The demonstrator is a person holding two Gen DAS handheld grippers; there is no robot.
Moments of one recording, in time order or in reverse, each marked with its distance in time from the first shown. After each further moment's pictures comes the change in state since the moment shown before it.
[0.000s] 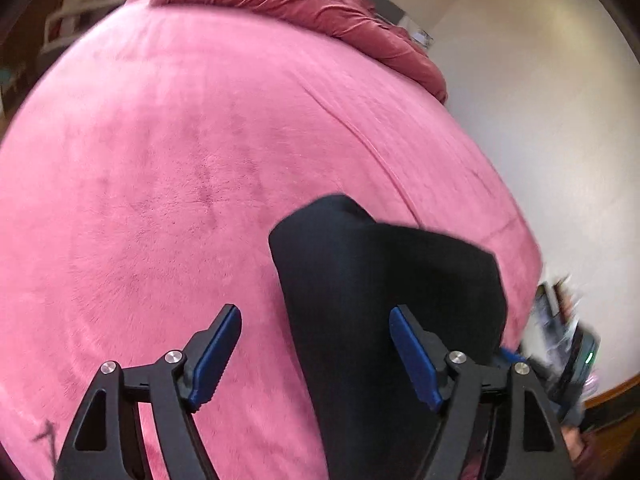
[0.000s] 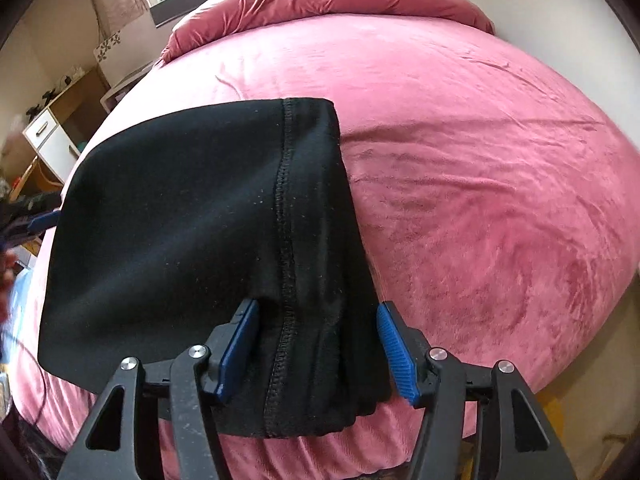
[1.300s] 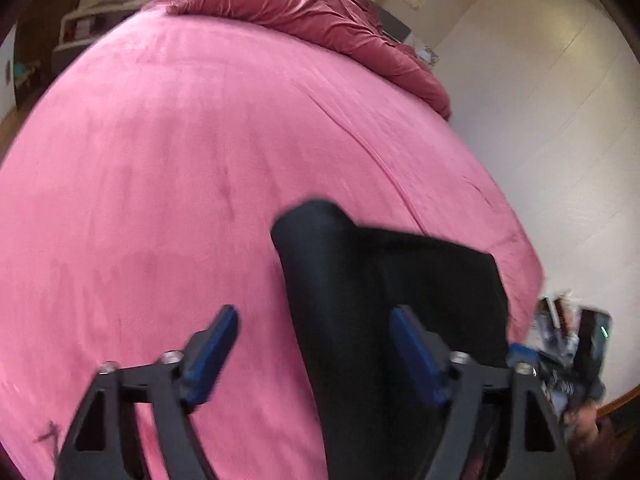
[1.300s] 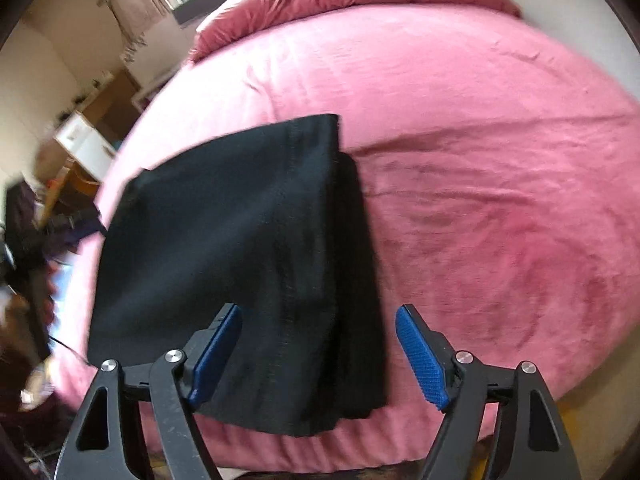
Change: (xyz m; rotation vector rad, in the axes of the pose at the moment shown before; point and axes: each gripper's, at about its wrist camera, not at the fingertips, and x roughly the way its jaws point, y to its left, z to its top) left arm -0.009 -0.007 -0.041 0.004 -0.063 0.005; right arm -0.007 -0.023 0.031 0.010 0.058 0.211
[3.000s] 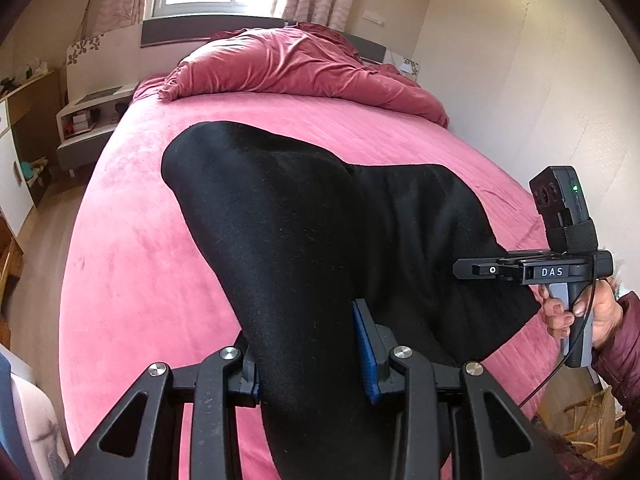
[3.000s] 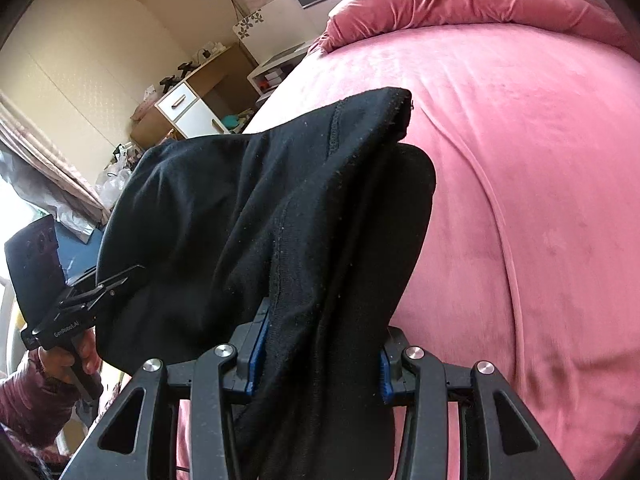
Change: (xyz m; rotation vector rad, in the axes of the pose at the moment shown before) left arm -0.095 0.003 0.022 0.246 -0.160 0.181; right arm 0.088 0.126 0.138 -0.251 0.037 0.335
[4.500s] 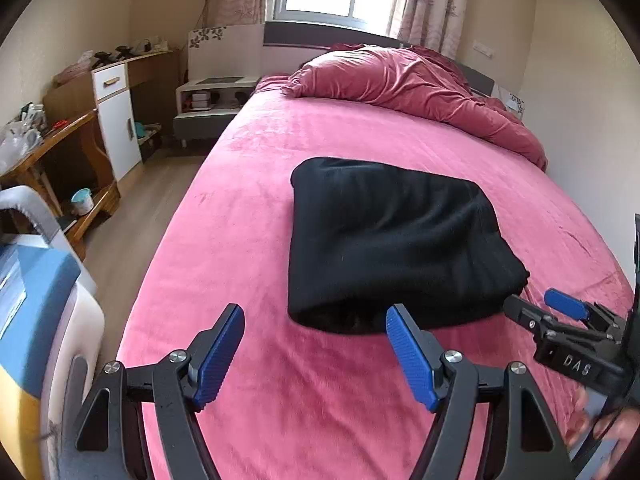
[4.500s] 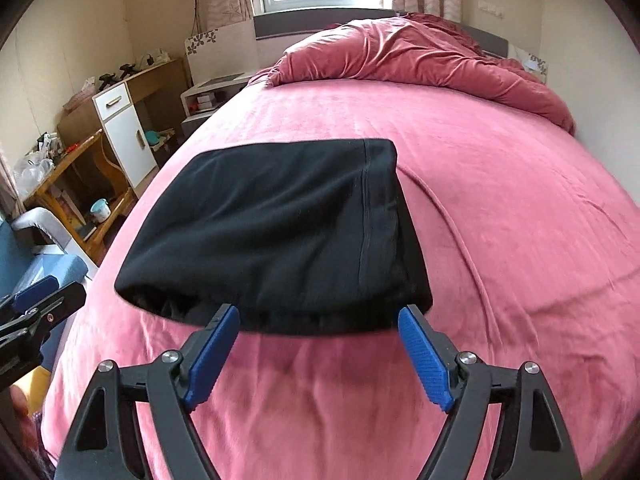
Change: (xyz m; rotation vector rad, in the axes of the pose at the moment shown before) left arm -0.041 -0.012 -0.066 -0.239 -0.077 0.370; right arm -0.003 0.129 -0.065 -0.060 -0.174 -0.469
